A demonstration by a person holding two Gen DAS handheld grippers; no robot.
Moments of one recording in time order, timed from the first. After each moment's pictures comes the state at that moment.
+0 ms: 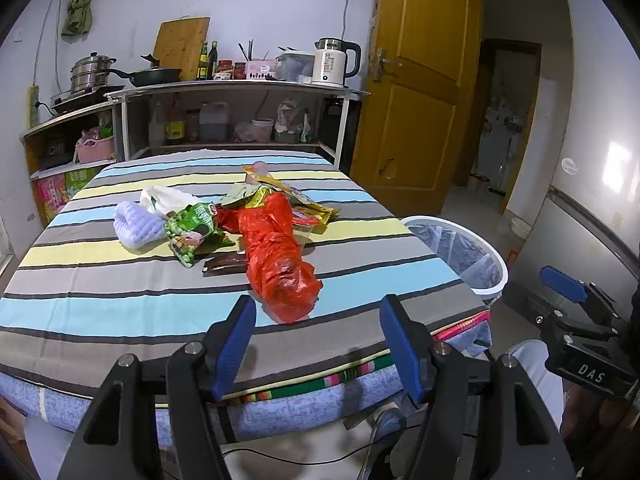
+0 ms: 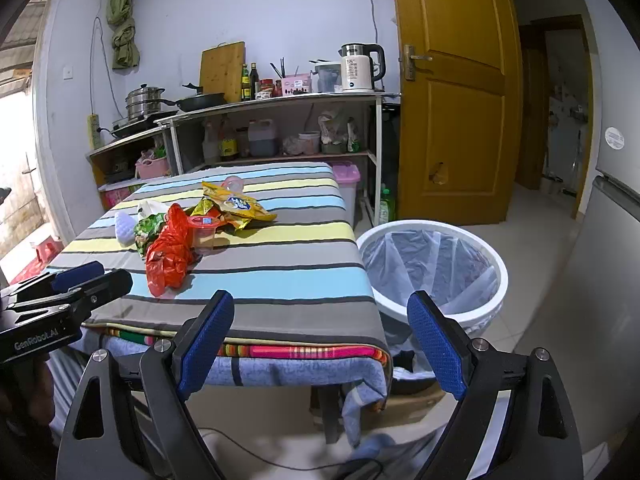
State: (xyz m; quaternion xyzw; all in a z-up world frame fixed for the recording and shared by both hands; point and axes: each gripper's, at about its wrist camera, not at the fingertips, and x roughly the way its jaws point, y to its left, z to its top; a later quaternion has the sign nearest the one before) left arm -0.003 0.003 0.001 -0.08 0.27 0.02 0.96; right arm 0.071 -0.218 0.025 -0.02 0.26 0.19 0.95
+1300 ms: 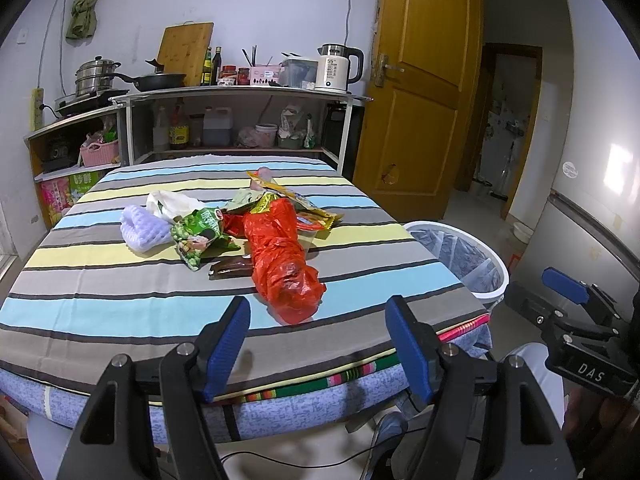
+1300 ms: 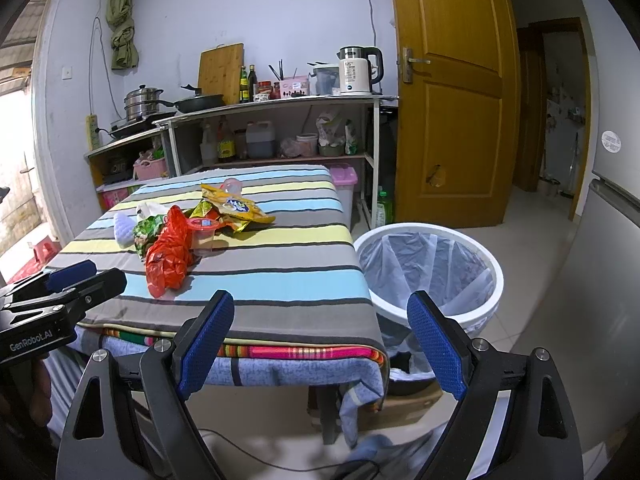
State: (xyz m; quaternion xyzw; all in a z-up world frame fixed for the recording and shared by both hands) left arm -0.008 0.003 0.005 -0.08 0.27 0.03 0.96; right arm 0.068 -0.217 0.025 -0.02 0.26 0.19 0.95
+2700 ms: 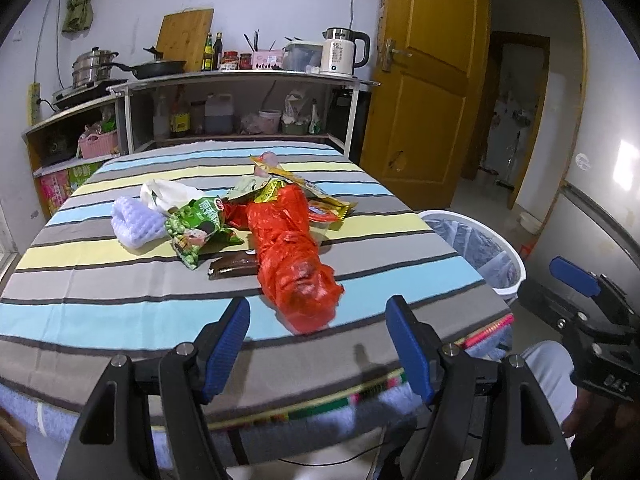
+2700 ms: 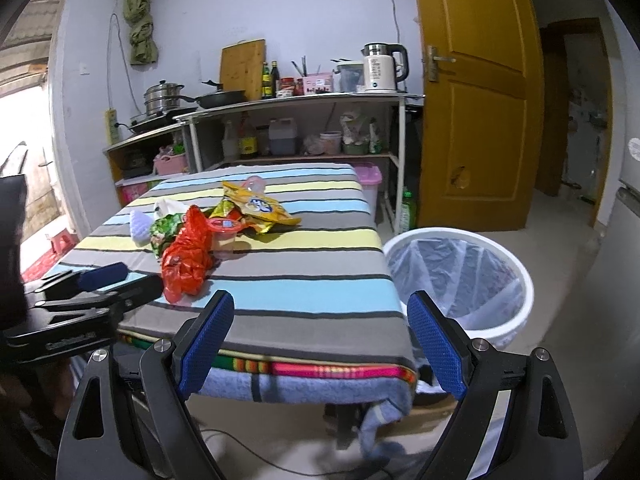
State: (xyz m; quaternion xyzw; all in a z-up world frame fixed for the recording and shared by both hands) left arm 0.023 0.015 -0.011 -0.08 0.29 0.03 0.95; right arm 0.086 -0.198 0.022 -0.03 0.26 0.23 0.94
